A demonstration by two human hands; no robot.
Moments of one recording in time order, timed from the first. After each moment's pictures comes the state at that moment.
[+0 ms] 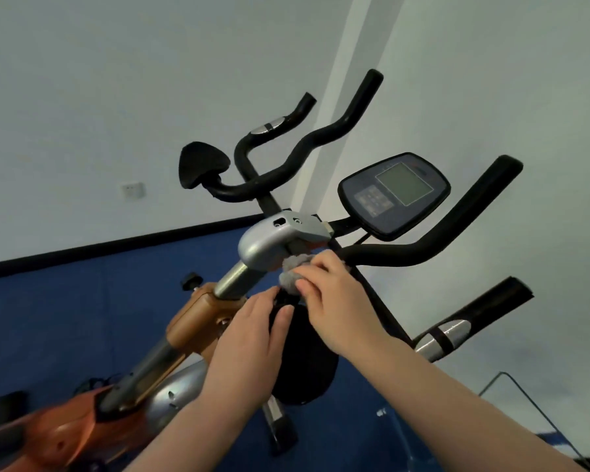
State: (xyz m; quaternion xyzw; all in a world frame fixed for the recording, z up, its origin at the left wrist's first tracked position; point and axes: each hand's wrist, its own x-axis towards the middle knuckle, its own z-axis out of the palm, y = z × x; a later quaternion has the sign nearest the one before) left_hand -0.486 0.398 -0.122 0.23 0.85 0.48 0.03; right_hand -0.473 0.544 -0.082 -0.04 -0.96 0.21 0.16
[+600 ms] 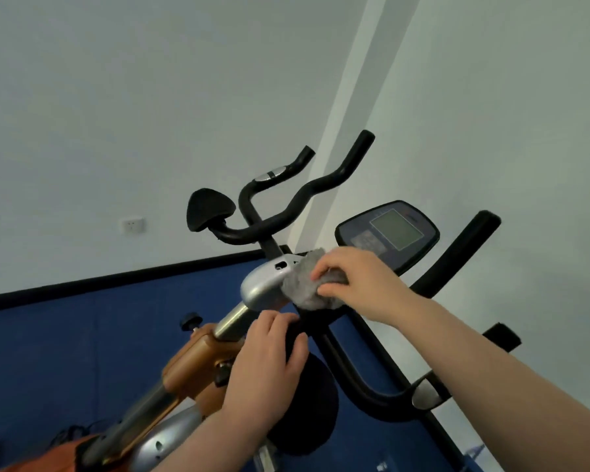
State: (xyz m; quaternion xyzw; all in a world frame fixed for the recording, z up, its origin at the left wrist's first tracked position) left_hand -0.505 0.418 -0.113 0.27 0.84 0.47 -0.01; right_hand -0.513 0.586 -0.001 0.01 -0.99 0.16 0.02
